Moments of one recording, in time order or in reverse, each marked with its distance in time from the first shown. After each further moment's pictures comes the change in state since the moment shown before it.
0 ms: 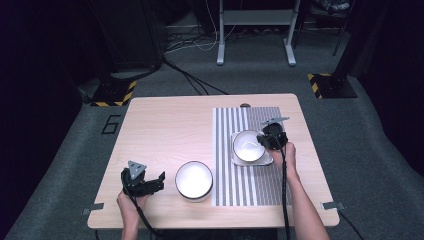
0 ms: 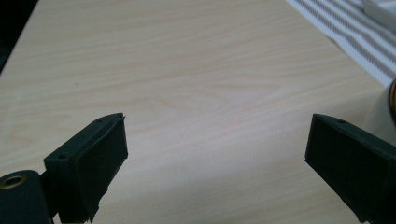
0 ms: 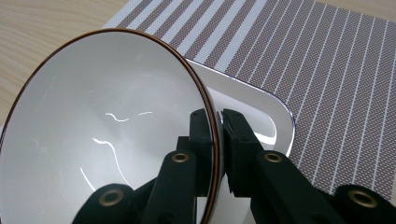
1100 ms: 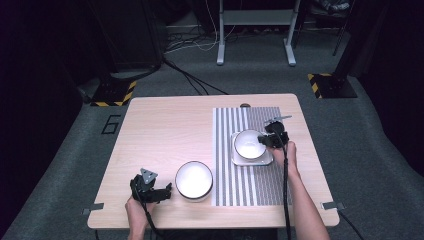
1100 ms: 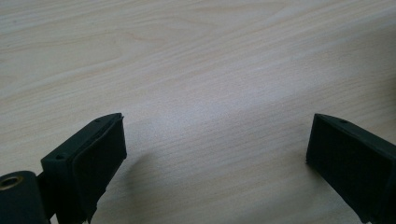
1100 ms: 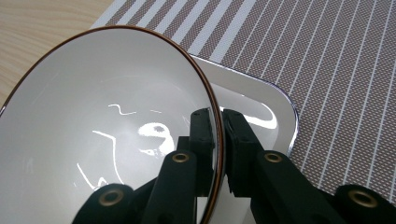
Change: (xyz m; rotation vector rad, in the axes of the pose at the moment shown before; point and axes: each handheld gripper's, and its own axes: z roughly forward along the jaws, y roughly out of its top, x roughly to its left) left arm -0.012 -0.028 0.029 0.140 -0.011 0.058; right arm -0.016 -0.001 0.012 0.043 0.056 0.066
